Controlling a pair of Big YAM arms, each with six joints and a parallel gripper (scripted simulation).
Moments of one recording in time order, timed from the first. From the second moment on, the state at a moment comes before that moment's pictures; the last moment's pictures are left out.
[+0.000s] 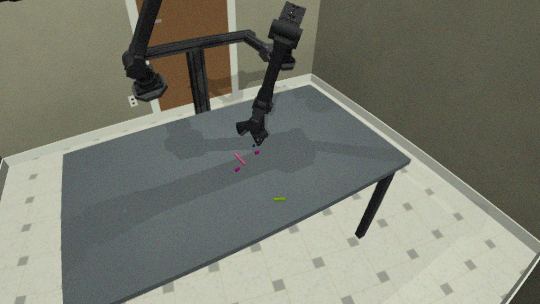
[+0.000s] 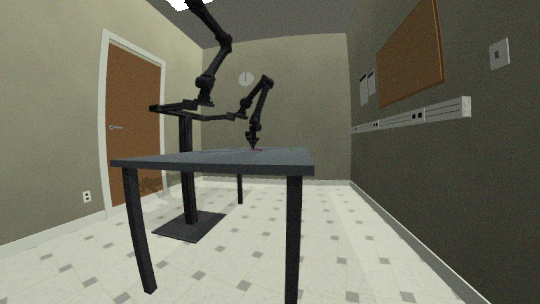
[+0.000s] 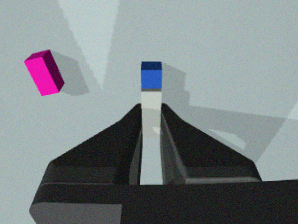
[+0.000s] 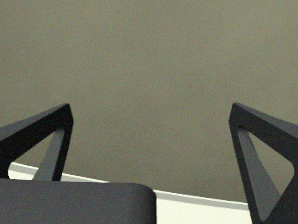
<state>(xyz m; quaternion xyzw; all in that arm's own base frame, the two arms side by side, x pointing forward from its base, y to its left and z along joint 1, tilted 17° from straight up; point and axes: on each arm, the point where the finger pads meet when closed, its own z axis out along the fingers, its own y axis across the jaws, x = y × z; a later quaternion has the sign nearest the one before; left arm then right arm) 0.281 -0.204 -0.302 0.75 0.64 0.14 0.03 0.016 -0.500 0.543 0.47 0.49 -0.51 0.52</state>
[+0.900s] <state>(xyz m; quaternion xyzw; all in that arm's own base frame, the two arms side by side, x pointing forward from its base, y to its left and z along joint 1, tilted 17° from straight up) 0.281 -0.204 -0.302 0.75 0.64 0.14 0.03 0.016 -0.500 0.543 0.47 0.49 -0.51 0.52</state>
